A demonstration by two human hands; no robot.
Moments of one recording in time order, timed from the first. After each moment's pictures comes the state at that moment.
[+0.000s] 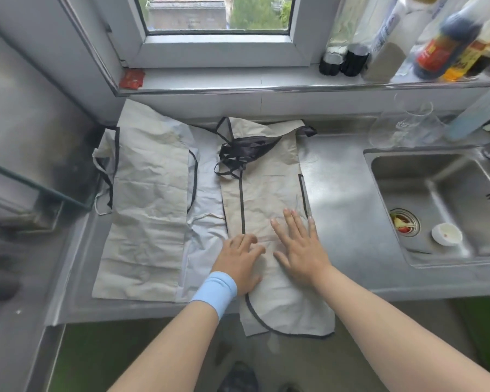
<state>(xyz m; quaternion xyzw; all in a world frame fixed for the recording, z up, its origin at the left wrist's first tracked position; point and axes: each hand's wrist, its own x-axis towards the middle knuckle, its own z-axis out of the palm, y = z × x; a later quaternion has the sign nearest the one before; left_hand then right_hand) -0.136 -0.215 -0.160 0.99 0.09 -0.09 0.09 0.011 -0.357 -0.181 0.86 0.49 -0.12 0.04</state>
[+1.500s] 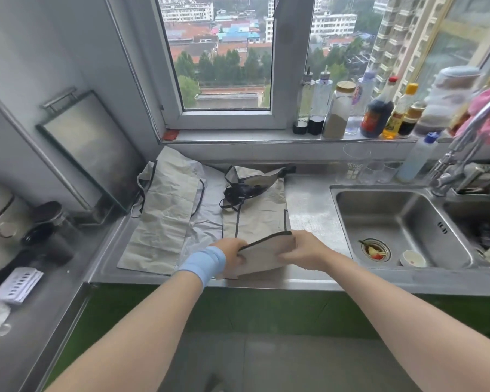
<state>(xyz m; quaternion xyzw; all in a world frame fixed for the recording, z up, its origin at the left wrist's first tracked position) -0.165 -0.328 0.006 0.93 0.26 -0.20 0.19 -0.006 -0.489 -0.014 0.77 0.41 -0.36 -0.34</state>
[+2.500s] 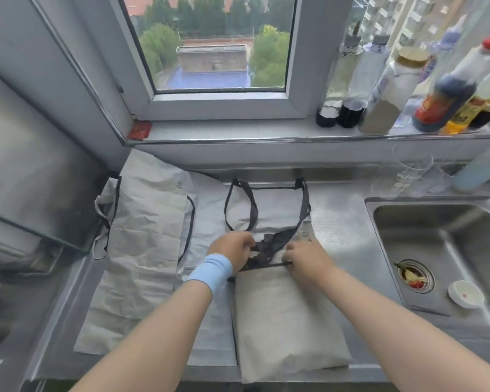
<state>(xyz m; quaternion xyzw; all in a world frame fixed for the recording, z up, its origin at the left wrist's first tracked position) -0.013 -0.141 -0.107 0.92 0.30 -0.08 0.24 0.132 -0.308 -0.156 0.82 0.55 -0.12 0.07</state>
